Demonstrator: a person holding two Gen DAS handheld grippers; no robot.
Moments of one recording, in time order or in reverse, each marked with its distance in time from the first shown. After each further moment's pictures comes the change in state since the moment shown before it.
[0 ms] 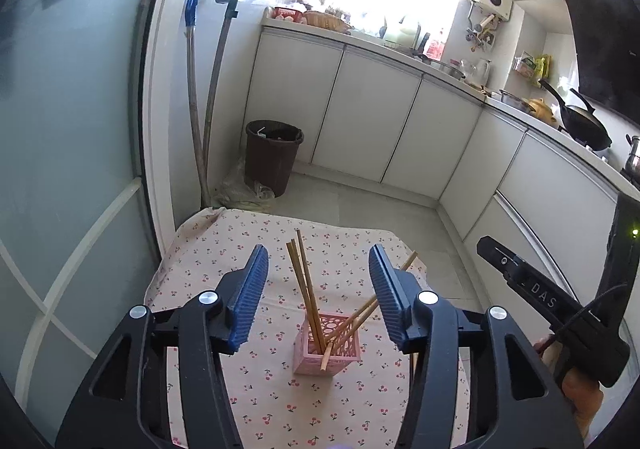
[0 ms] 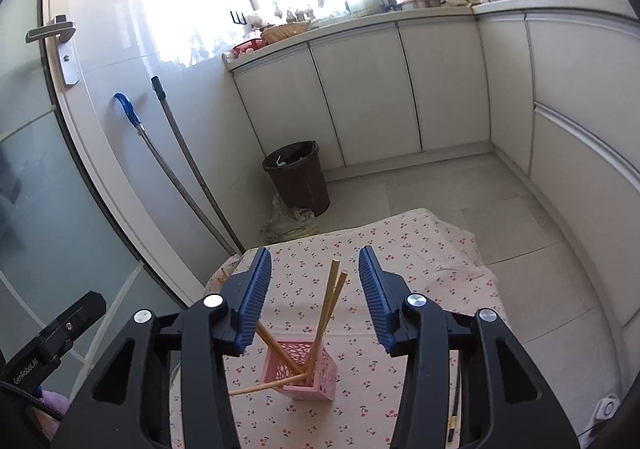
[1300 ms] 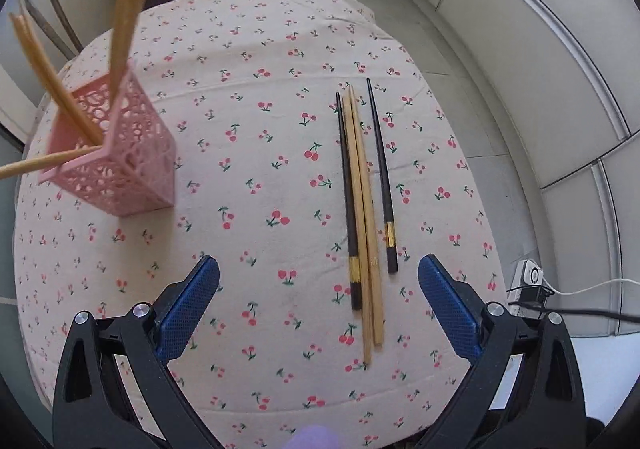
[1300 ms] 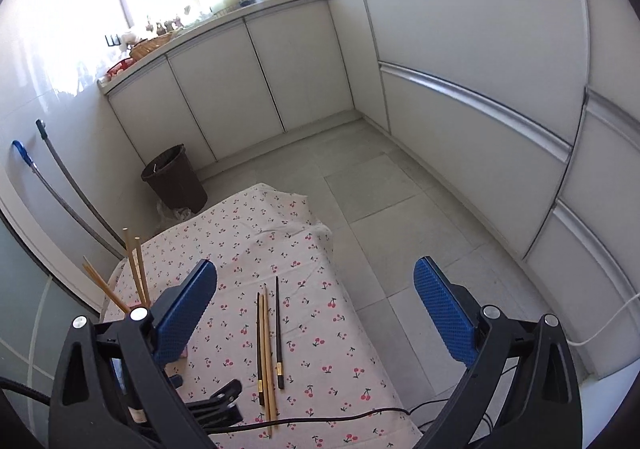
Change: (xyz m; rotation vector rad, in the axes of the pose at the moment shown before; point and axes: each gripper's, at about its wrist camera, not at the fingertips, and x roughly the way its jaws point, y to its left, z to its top) left arm 0.188 -0.143 -0.197 0.274 0.731 -0.039; right arm -0.086 -0.202 -0.049 0.294 0.075 -0.322
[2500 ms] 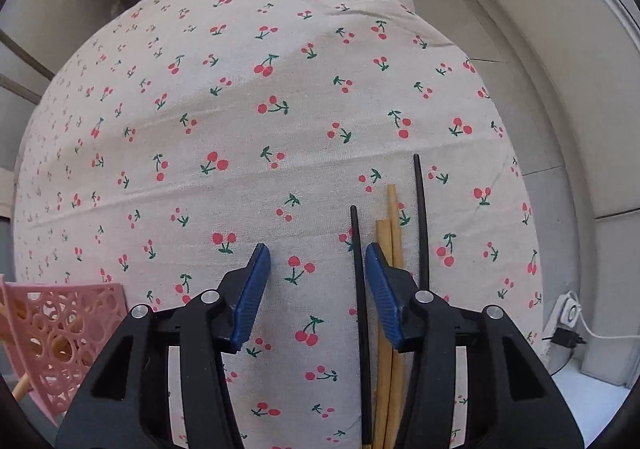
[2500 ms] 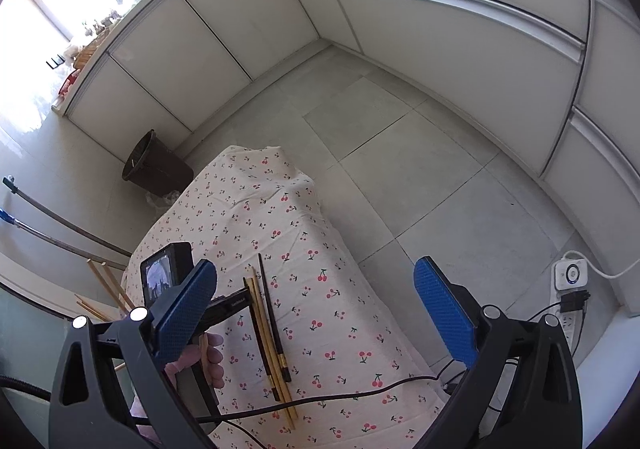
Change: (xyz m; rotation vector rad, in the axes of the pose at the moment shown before) left arm 0.103 -0.022 0.120 0.042 0.119 0.147; right arm 0.080 -0.045 0.014 0.197 0.246 -0.004
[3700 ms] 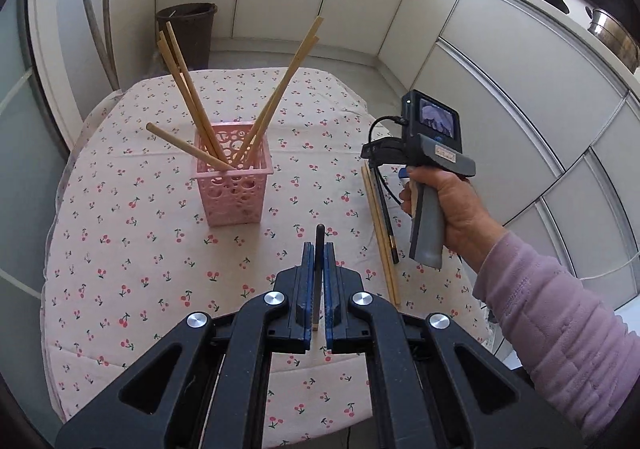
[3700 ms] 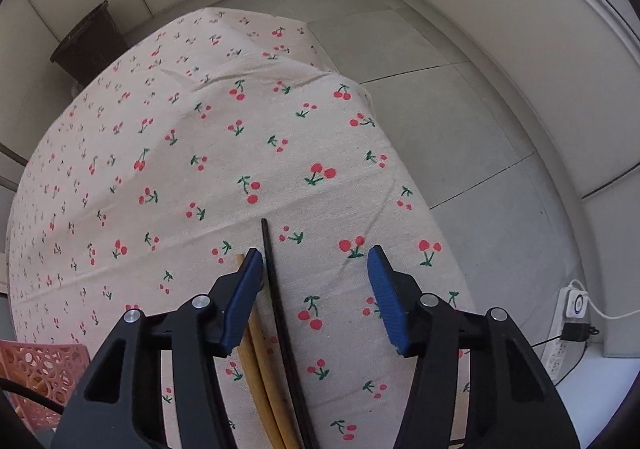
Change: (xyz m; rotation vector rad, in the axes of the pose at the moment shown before) left arm -0.196 0.133 -0.222 -0.074 -0.435 -0.293; right arm 0.241 0.120 -0.055 -0.306 0.198 -0.325
